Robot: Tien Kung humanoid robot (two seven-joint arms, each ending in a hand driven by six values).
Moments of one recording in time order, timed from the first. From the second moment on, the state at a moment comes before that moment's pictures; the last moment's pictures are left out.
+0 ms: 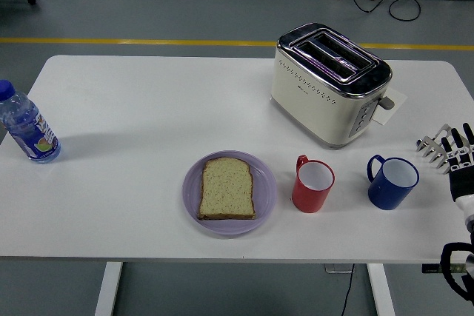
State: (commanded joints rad) left arm -0.09 0.01 -0.24 -0.20 0.13 0.19 0.08; right arm 0.01 -0.11 1.52 1.40 -0.29 -0.25 0.23
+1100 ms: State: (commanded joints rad) left arm -0.09 0.01 -0.23 -0.20 0.13 0.19 0.08; right arm 0.01 -0.11 1.53 1.37 -0.27 -0.28 0.27
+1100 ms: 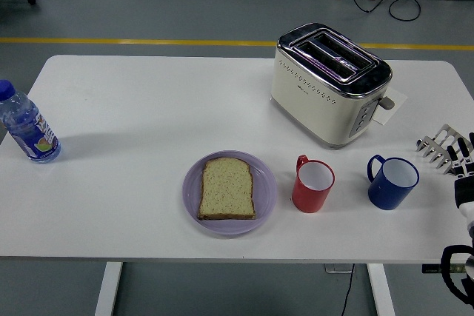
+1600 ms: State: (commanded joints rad) left arm -0.08 0.01 -0.21 -0.20 0.13 0.19 0.08; right arm 0.00 -0.11 1.53 1.36 -0.26 -0.28 0.27
